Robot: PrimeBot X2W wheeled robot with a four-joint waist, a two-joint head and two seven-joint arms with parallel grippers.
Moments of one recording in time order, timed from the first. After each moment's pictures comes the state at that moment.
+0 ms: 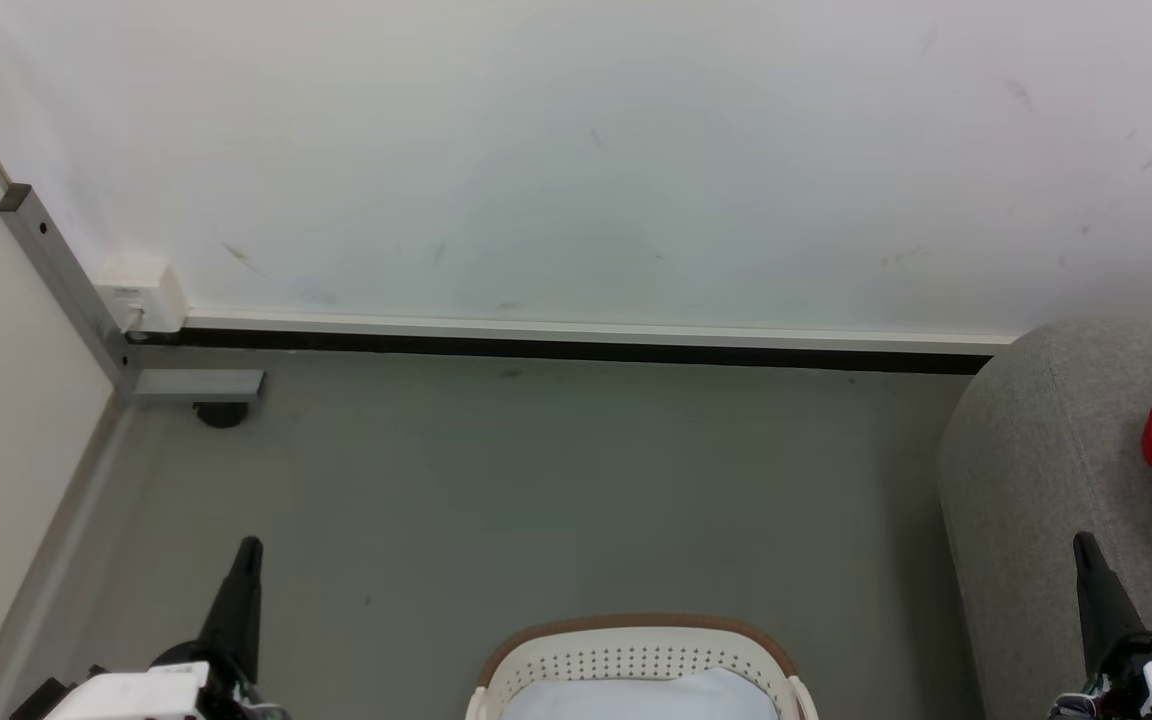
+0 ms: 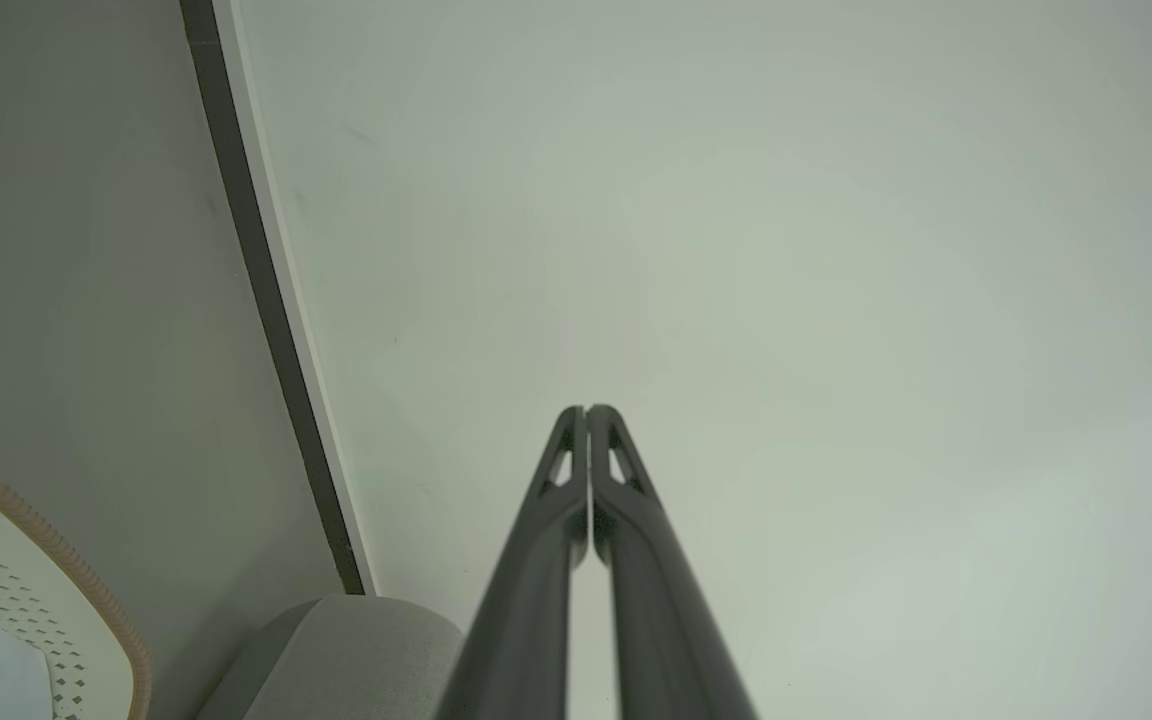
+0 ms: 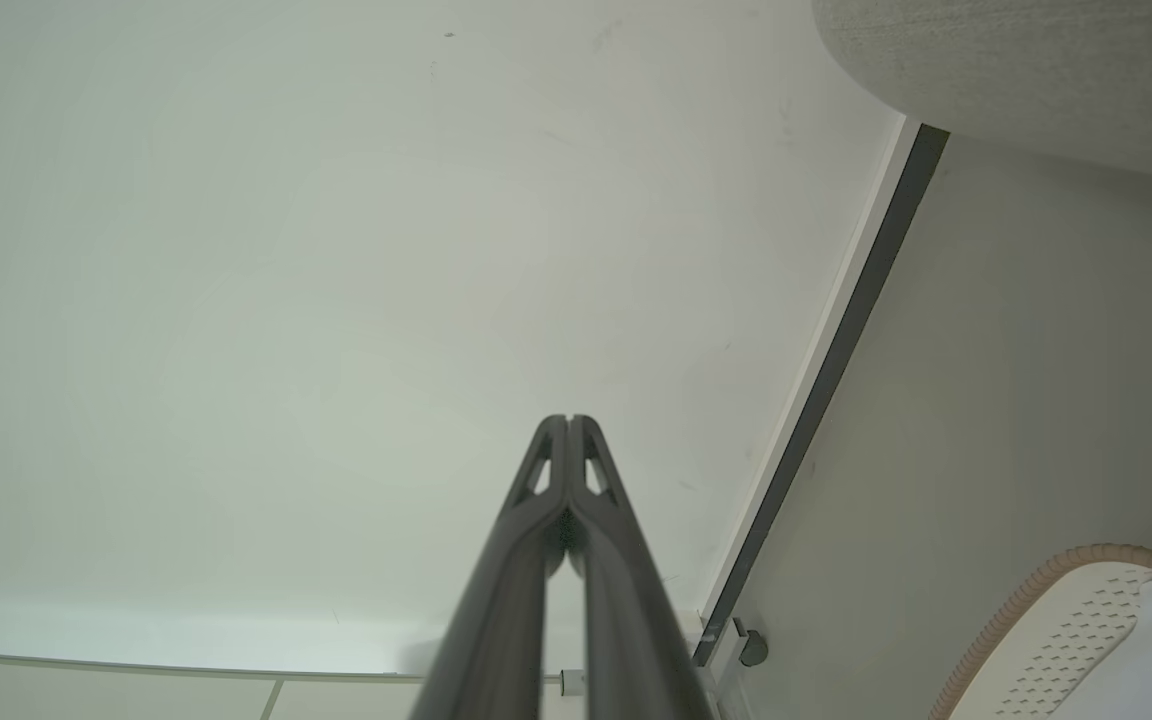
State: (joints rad) left arm -0.10 0.05 0.11 0.25 -1.61 -0.13 0.11; right arm -0.10 -0.06 -0.10 0.25 1.62 0.13 0.10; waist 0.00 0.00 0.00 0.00
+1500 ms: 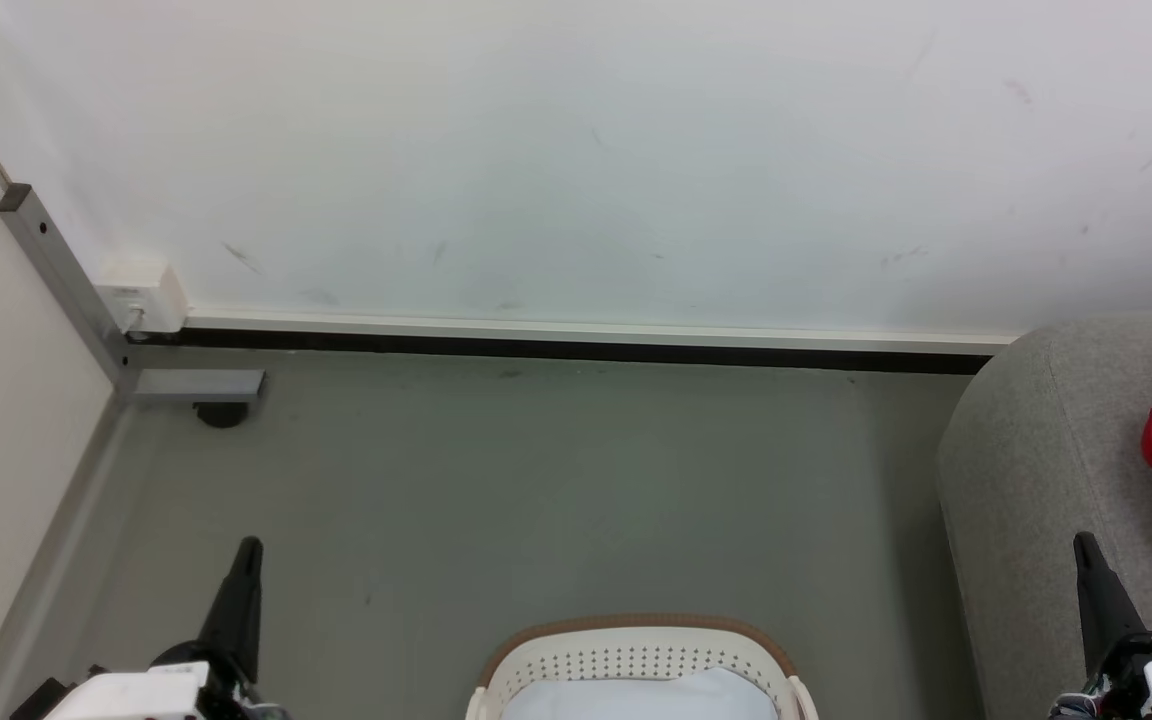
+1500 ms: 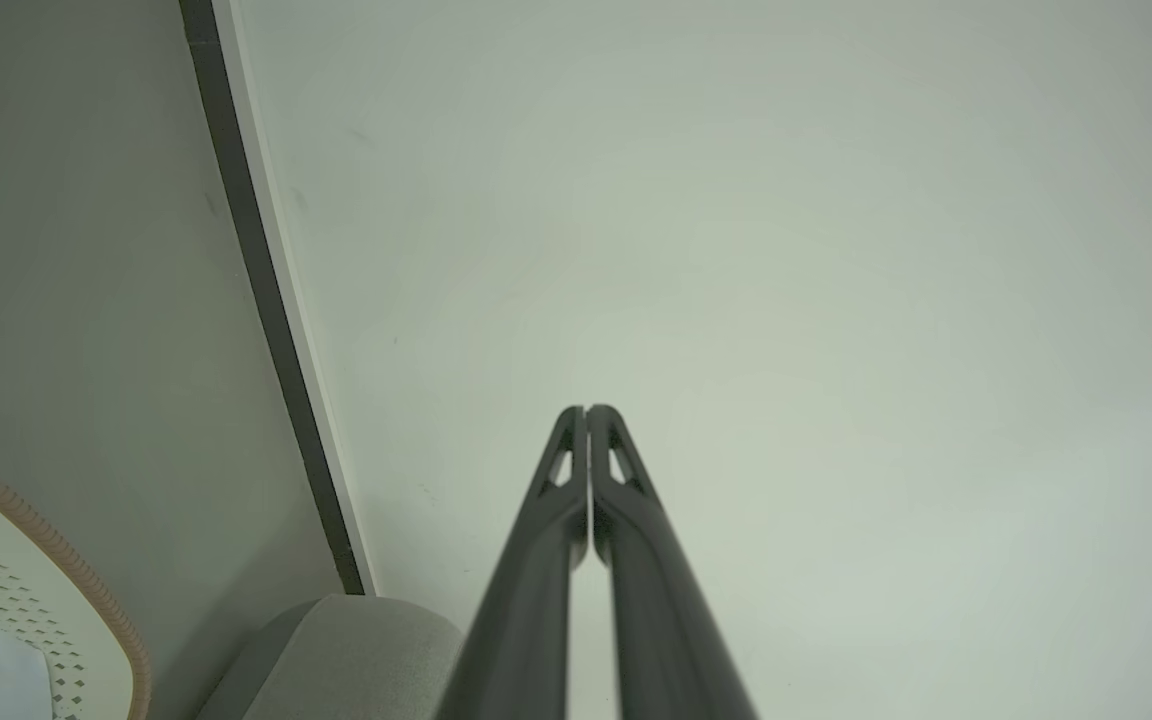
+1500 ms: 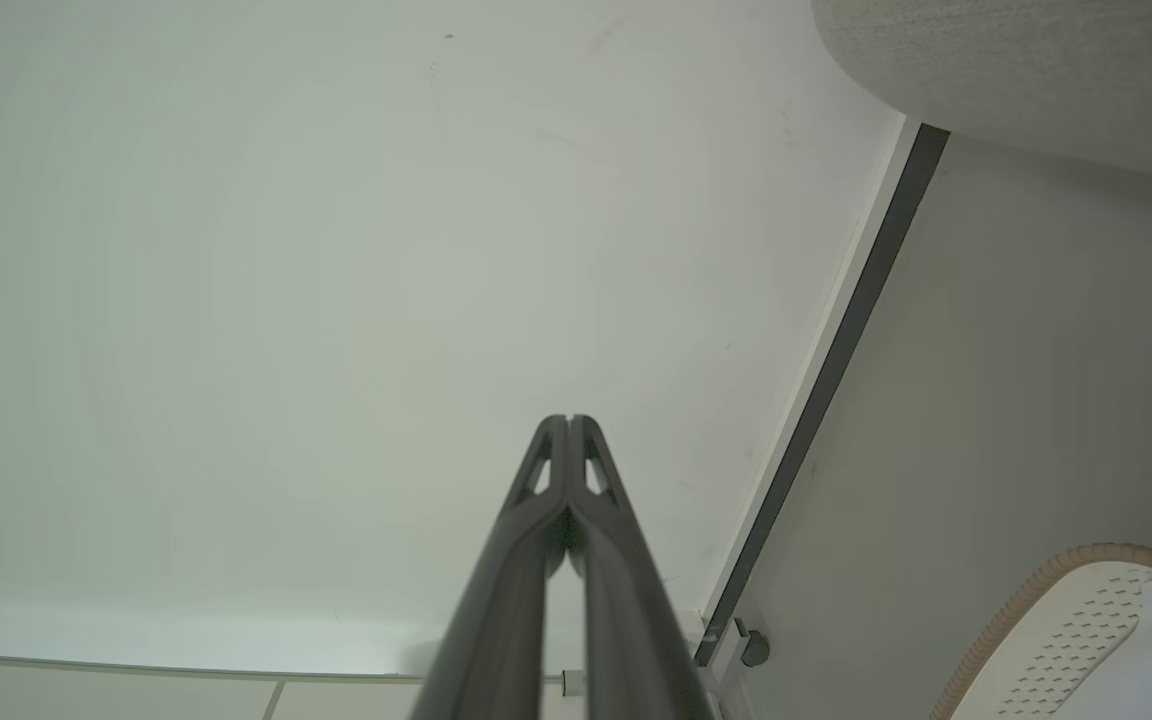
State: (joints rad) left arm -0.10 0.05 0.11 0.25 -1.61 -0.13 0.11; right arm -0.10 -0.06 -0.11 0.25 1.62 0.13 0.11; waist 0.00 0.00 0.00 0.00
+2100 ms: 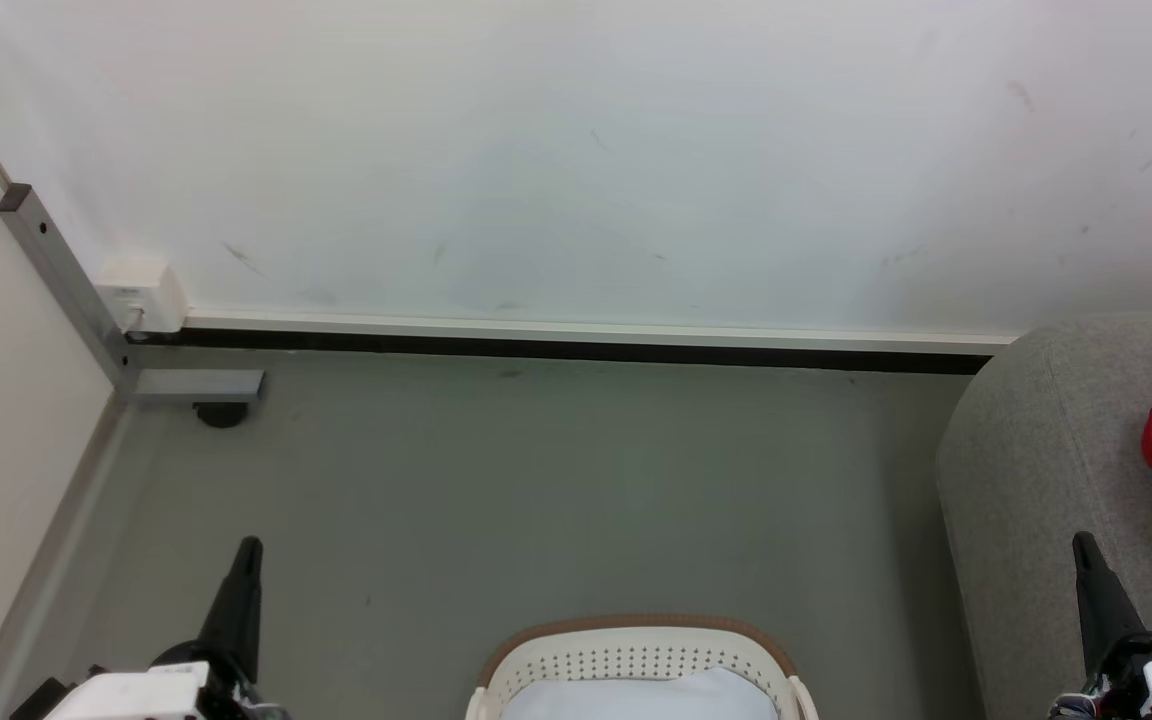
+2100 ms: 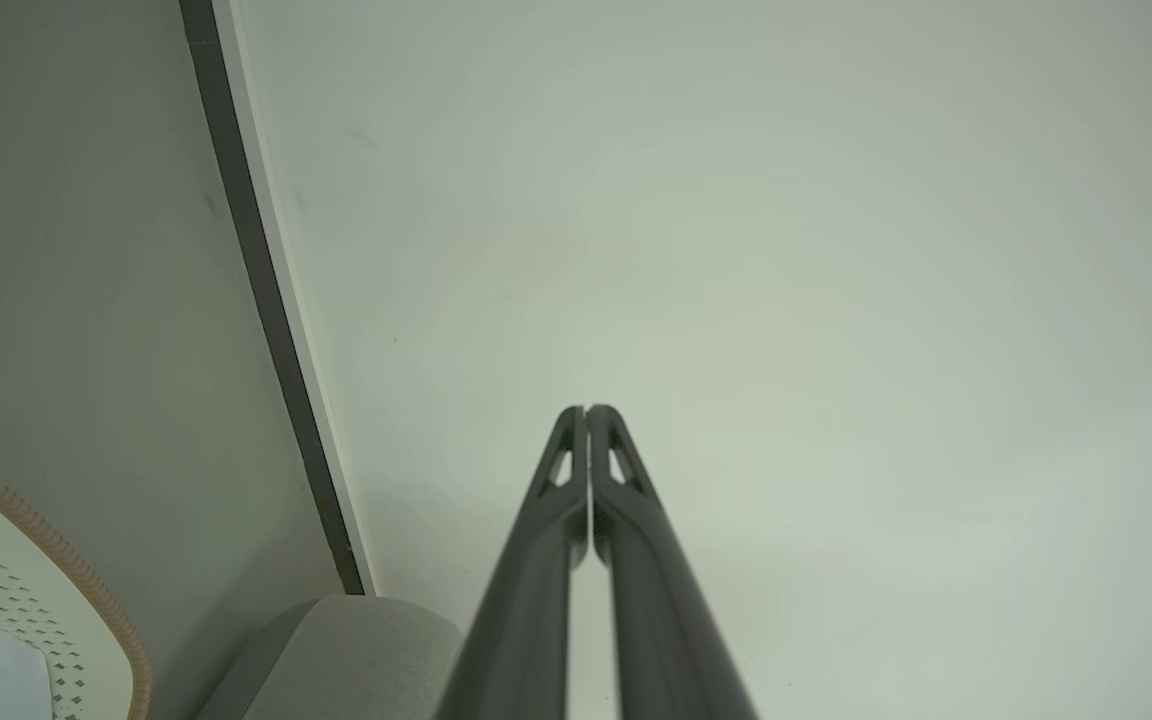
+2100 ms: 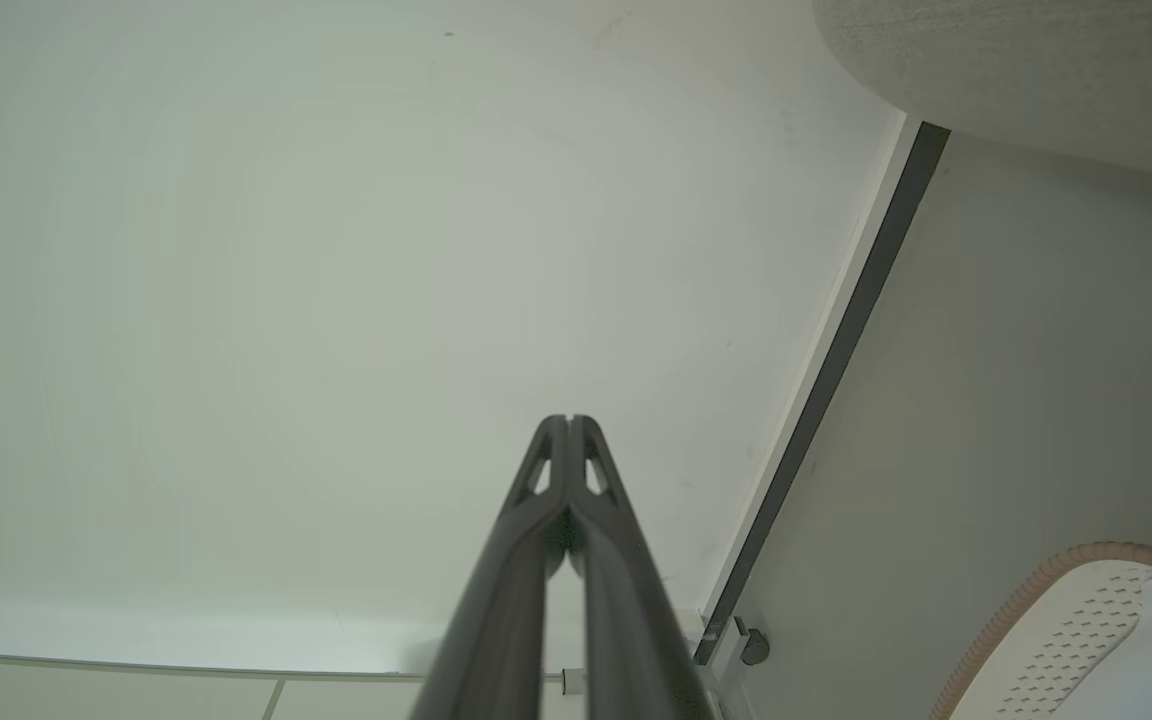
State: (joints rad) left arm -0.10 0.05 0.11 0.25 -1.61 -0.13 0.11; right arm -0.10 -0.05 -0.11 0.25 1.62 0.13 0.11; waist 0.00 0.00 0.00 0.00
